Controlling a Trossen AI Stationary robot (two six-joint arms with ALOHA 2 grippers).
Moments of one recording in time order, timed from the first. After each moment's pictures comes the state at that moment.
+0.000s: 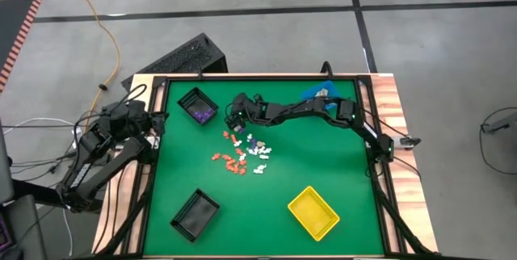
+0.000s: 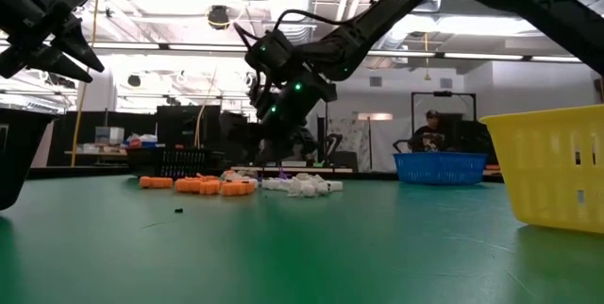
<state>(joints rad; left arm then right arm) 0.86 0.03 0.54 -0.94 0.00 -0.47 -0.23 2.28 1.66 -0.02 0.40 0.46</state>
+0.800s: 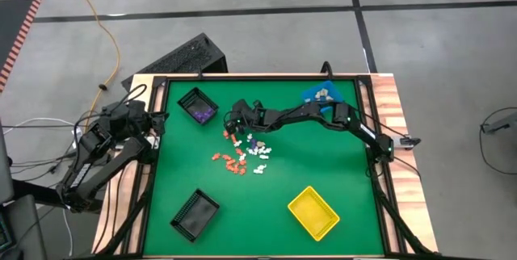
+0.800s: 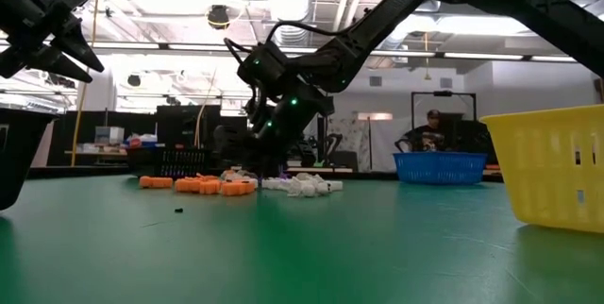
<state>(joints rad) 0.86 0.03 0.54 -0.94 0.00 -0.48 -0.19 2.34 1.66 -0.02 0.44 0.53</state>
